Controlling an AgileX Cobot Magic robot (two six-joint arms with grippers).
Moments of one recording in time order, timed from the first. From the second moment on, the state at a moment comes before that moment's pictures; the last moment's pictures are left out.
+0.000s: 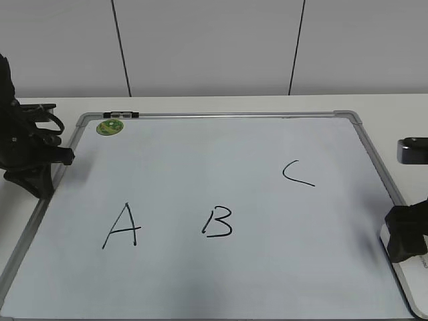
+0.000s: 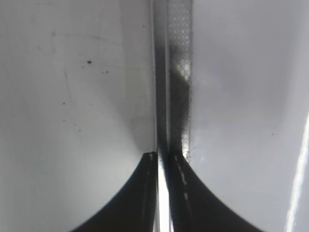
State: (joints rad) left arm -0.04 2.10 -1.39 -0.08 0.90 -0.02; right arm 0.13 1.48 -0.75 -0.01 0.79 0.13
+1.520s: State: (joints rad) left arm -0.04 2.10 -1.39 -0.08 0.90 -0.02; right arm 0.10 1.65 -0.78 -0.03 0.77 0.16
